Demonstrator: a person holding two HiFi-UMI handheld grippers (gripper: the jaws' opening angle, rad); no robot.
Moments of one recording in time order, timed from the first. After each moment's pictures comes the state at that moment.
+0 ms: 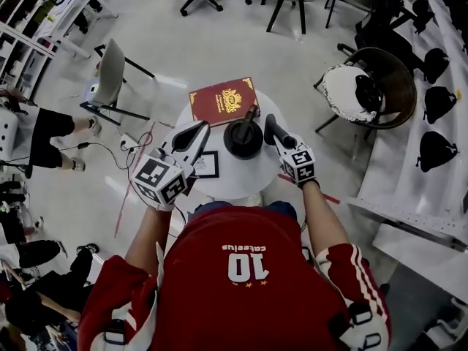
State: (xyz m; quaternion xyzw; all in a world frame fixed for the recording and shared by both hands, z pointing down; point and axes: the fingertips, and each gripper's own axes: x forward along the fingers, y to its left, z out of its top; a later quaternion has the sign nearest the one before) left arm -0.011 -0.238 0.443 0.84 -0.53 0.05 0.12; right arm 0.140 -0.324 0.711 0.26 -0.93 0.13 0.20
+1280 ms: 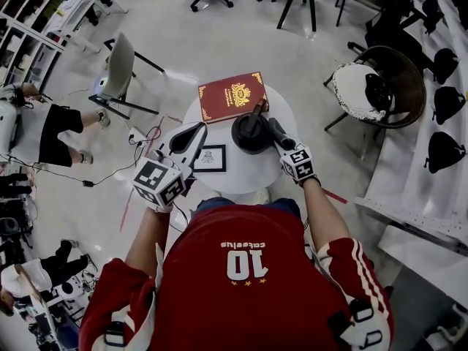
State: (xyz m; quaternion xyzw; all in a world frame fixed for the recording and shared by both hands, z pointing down) left arm -0.025 -0.208 0.447 0.82 -0.56 0.08 0.11; right arm 0.121 -0.293 0.763 0.21 -0.93 0.14 0.25
